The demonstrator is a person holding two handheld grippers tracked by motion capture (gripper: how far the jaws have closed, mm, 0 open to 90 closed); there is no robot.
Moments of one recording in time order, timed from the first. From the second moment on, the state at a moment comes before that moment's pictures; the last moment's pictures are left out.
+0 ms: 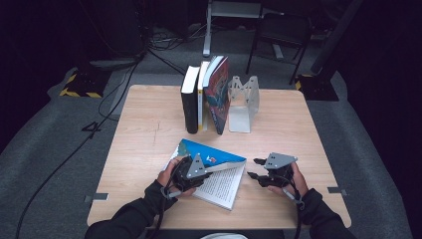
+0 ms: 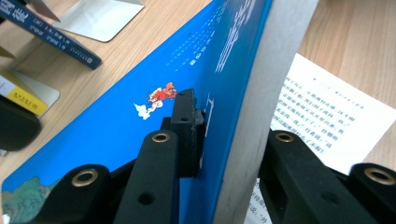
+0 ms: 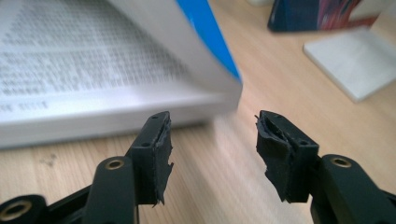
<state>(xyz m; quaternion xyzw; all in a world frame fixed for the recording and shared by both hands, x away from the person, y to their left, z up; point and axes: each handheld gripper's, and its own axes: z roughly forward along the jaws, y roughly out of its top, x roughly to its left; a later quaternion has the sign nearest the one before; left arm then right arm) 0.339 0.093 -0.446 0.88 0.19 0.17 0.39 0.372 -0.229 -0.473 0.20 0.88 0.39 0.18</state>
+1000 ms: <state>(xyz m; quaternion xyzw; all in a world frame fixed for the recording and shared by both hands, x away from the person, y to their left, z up) 0.337 0.122 -0.431 0.86 0.22 0.12 0.45 0.364 -0.193 -0.478 0.17 0.86 0.47 0.12</state>
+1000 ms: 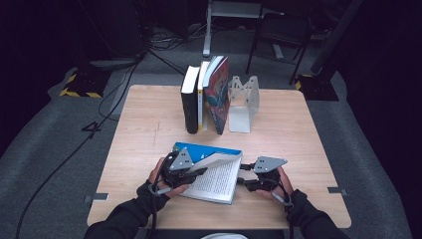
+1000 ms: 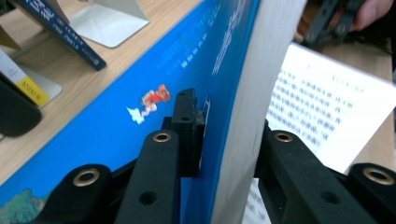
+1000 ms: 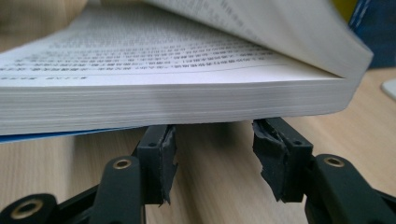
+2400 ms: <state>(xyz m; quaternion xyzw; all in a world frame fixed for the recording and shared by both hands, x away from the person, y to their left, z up) 0.314 0.152 -0.415 0.78 0.23 0.14 0.57 0.360 -0.150 -0.364 0.11 0.80 0.55 0.22</state>
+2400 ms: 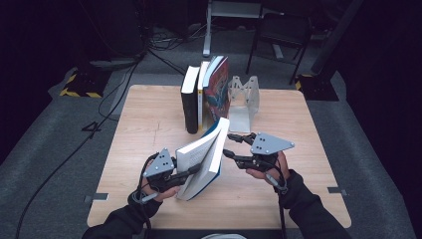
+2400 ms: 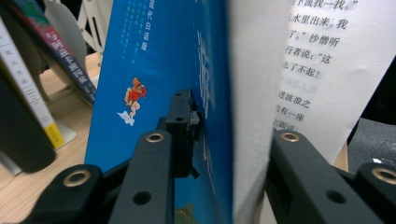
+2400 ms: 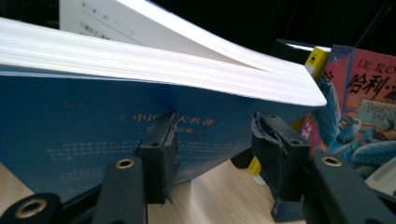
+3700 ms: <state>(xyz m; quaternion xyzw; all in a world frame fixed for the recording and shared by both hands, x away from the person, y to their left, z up) 0.350 0.103 -0.443 0.82 0.15 0.07 0.54 0.339 -0.176 -0.354 0.10 0.78 0.56 0.25</state>
